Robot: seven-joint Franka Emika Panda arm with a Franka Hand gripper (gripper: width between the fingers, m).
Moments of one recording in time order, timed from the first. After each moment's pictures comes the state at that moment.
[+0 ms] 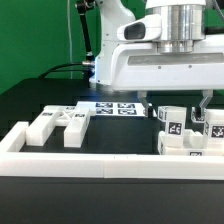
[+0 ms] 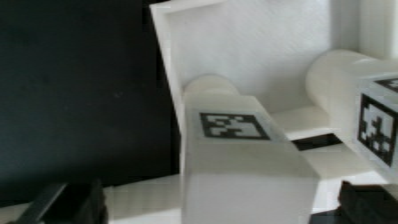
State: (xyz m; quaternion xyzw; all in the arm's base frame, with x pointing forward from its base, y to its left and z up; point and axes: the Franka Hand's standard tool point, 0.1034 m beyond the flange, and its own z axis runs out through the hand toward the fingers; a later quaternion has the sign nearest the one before) arm 0.611 0.057 0.079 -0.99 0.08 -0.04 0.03
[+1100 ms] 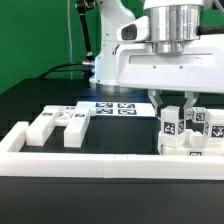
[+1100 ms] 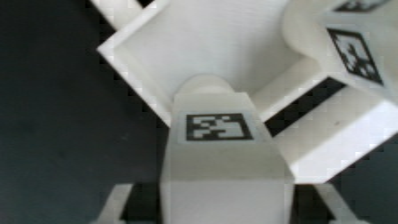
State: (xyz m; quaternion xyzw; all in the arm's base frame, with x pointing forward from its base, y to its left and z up) arm 0.609 0.055 0.078 -0.92 0.38 -0.04 0.05
